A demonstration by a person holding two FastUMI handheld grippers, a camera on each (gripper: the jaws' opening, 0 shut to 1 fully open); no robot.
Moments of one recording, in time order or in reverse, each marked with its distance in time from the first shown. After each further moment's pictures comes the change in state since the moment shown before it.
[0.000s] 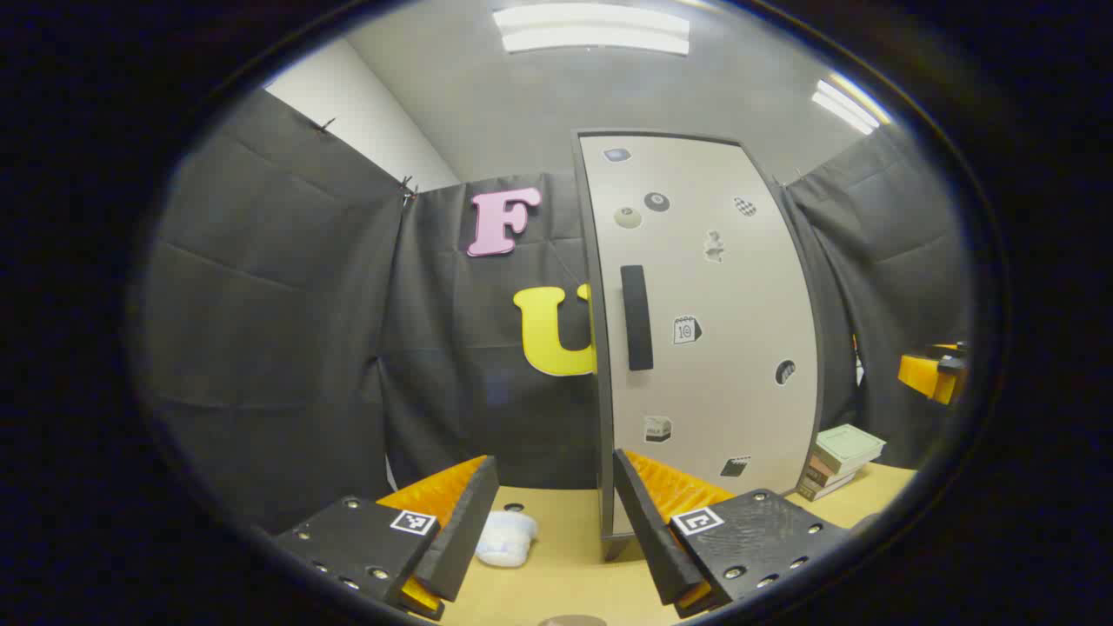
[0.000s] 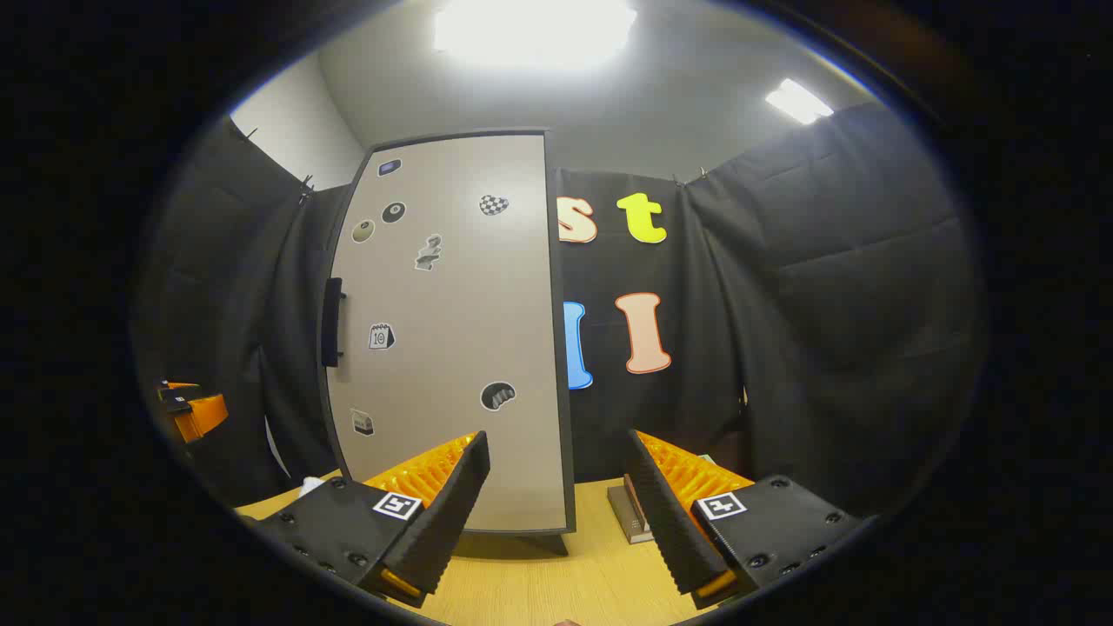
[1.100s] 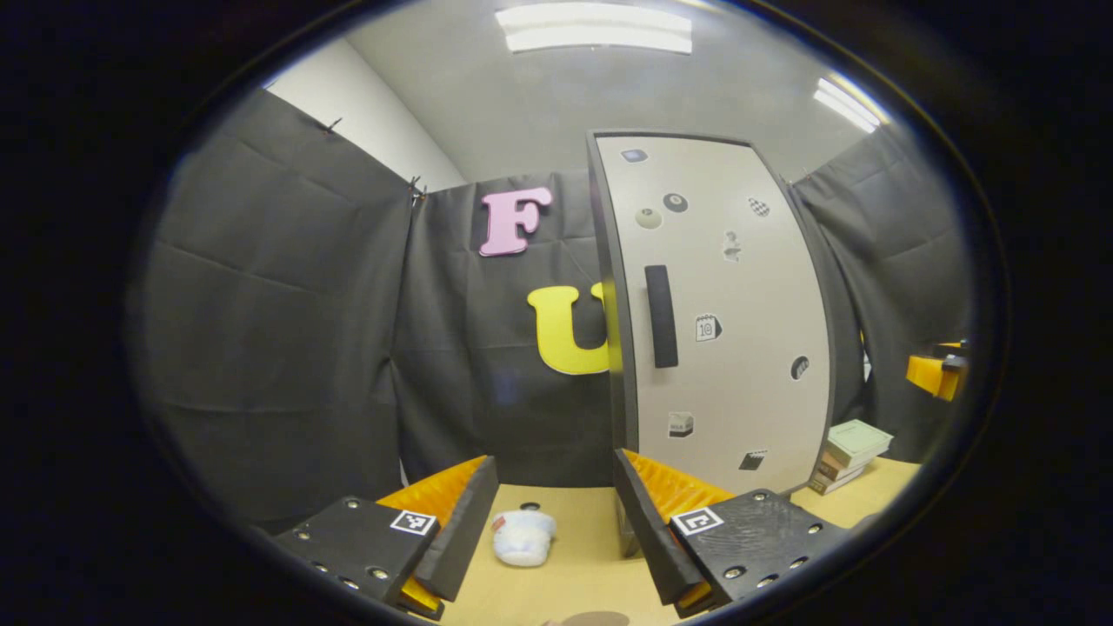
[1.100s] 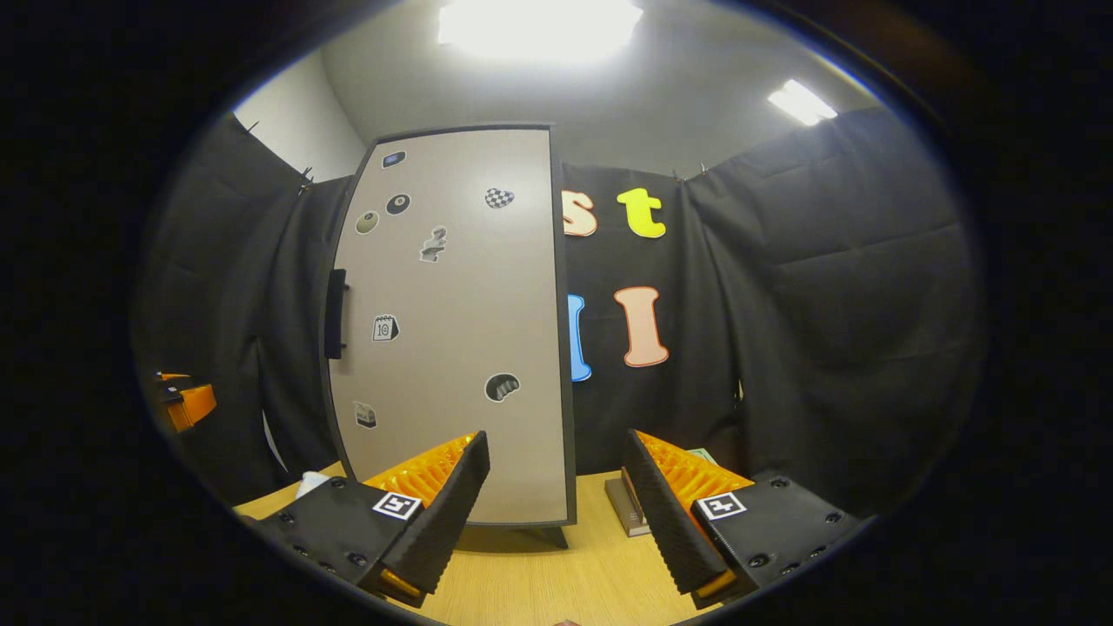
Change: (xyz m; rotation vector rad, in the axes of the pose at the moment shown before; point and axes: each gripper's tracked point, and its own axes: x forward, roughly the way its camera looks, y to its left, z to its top) left arm -0.006 0.027 -0.001 0.011 0.008 0.025; right arm -0.005 0.007 -0.003 0.005 0.033 -0.008
